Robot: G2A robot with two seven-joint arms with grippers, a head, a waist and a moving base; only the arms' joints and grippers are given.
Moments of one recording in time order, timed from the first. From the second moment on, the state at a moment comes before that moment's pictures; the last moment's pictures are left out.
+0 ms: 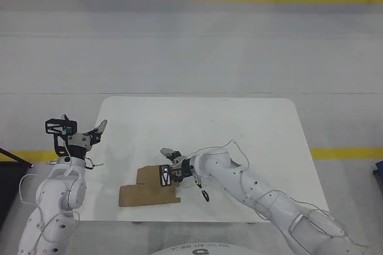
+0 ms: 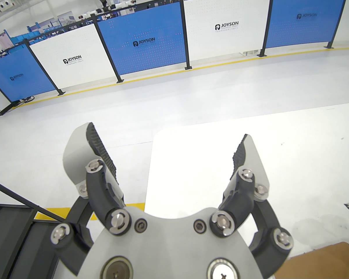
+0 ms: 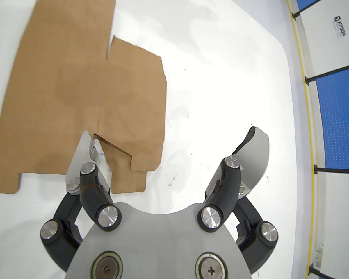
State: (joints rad) left arm 1.73 -1.15 -1.60 -1.80 1.33 0.00 0.00; right arm -1.11 -1.30 0.66 -1.28 -1.86 -0.68 -0.06
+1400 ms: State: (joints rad) left arm 1.75 -1.10 -1.67 -1.67 1.36 -0.68 0.24; right arm -1.96 -1.11 1.38 -2.03 -1.90 -0.01 -0.27
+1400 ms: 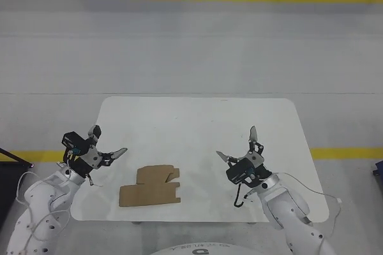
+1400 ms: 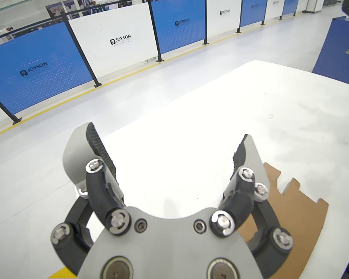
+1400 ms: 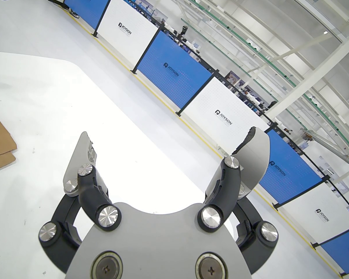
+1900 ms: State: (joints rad) left arm 1.73 -1.03 -1.50 -1.41 2.28 -0.58 0.93; right arm -1.96 -1.11 1.38 -2.03 -1.90 -0.01 -0.27
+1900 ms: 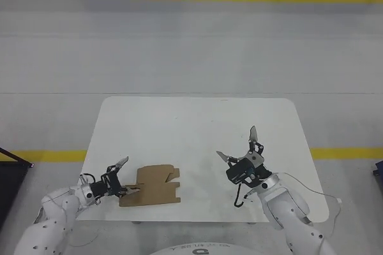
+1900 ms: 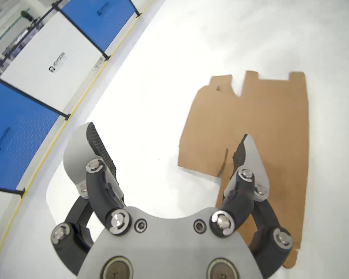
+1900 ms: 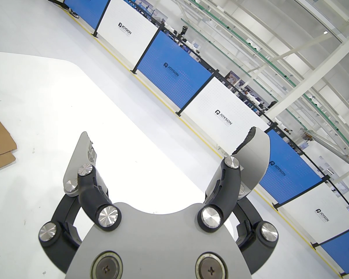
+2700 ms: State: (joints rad) left arm 1.86 -0.99 -1.60 -1.32 2.15 -0.32 1.24; right arm -1.96 -1.11 1.38 -2.03 -1.90 -0.01 -0.27
